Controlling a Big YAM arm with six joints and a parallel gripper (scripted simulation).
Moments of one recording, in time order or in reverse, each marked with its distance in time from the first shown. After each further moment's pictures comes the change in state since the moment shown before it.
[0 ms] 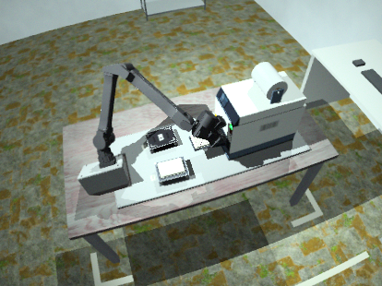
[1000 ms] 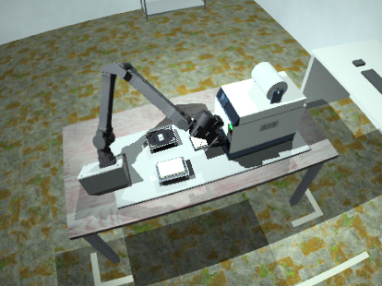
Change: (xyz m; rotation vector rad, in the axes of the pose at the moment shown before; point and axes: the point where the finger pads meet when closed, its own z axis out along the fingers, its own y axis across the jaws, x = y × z) arm 0.003 0.002 -0.013 0.001 -0.002 0.000
